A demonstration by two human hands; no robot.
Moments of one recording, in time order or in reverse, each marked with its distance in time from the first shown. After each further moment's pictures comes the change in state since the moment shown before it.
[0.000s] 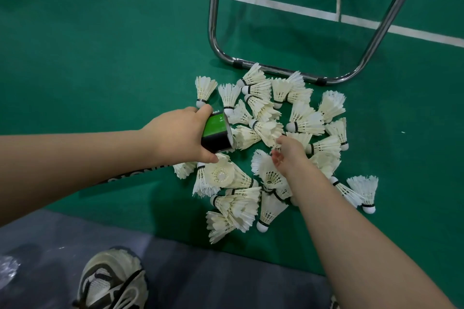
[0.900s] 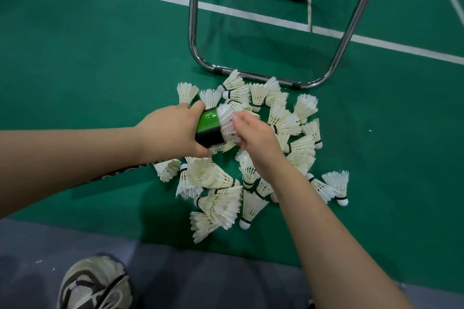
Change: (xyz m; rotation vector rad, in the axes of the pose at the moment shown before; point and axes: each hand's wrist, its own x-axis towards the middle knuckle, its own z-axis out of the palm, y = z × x) left_hand 0.002 0.025 -0.012 0.016 0.078 0.030; right_hand -0.101 -0.005 -0.011 -0.304 -0.573 -0.709
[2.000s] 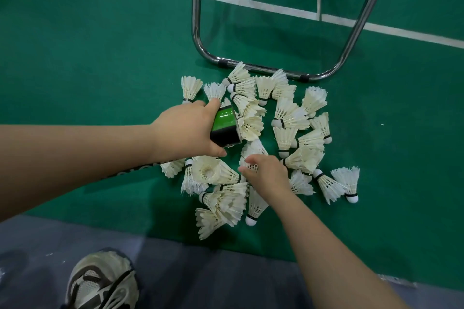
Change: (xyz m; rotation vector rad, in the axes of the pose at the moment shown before) left_hand 0.009 0.010 0.009 0.008 -0.018 0.022; right_hand 0.011 0.113 -0.024 -0.989 0.124 0.169
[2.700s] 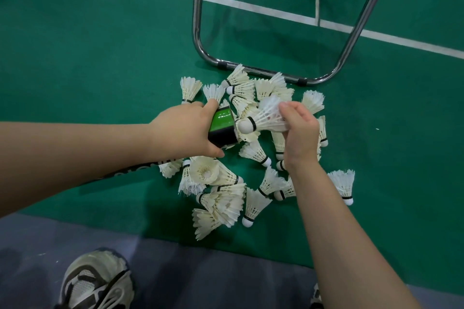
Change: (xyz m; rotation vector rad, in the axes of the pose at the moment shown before) left_hand -0.003 -0.003 -0.003 -0.027 -0.014 -0.022; right_hand -0.002 -0.044 -0.090 1.192 0.343 -0.059
